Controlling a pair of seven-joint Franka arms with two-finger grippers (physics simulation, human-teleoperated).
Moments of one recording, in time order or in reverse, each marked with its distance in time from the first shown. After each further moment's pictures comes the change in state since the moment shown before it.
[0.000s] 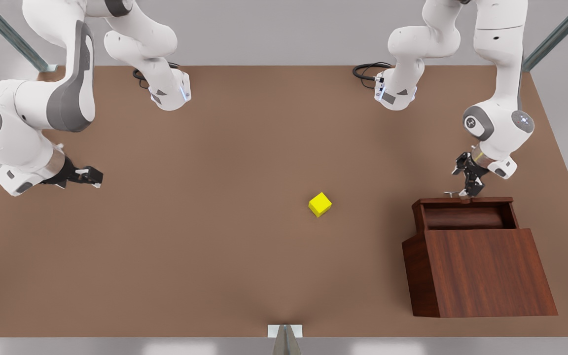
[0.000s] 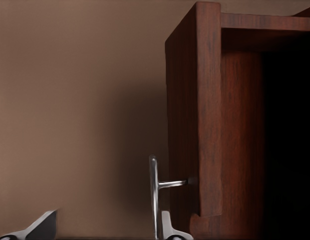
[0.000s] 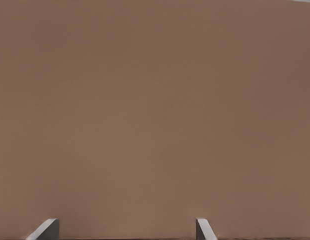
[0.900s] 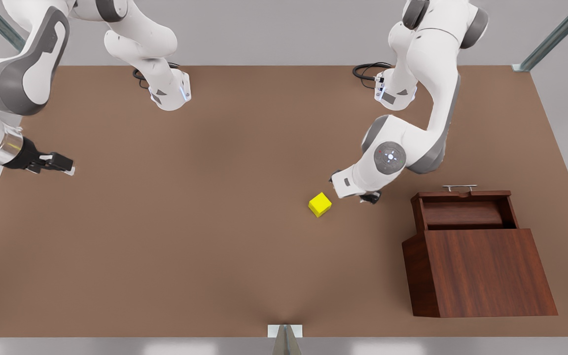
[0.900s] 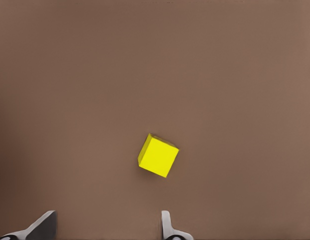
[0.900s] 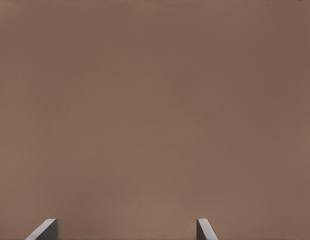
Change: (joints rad) left arm -0.390 0.441 -0.364 1.009 0.192 -0.757 1.129; right arm -0.056 0.015 -0.037 0.188 0.088 -0.204 -0.004
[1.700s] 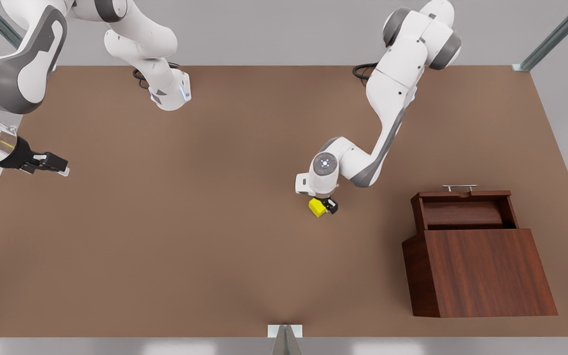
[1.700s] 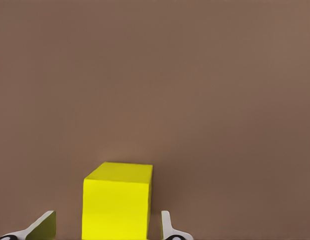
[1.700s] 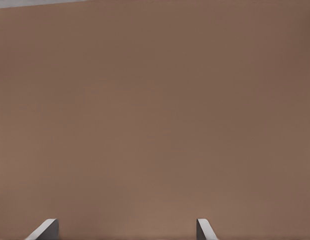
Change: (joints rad) left arm -0.139 0.179 -0.005 -0.259 0.241 0.444 0.075; right arm 0.007 0.002 -0.001 0.011 -0.004 0.009 0.000
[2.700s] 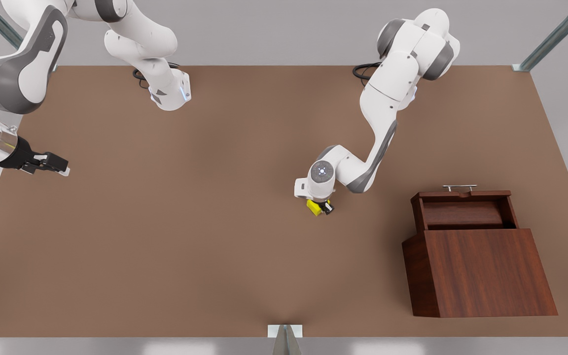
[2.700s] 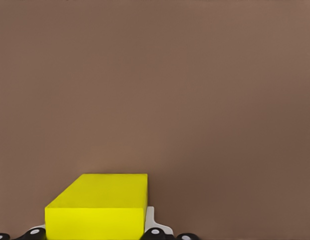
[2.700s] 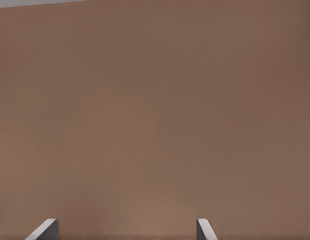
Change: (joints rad) left arm 0.000 0.087 0.005 0.009 0.002 0.056 0.012; right arm 0.005 0.000 0.000 0.004 -0.019 0.001 0.001
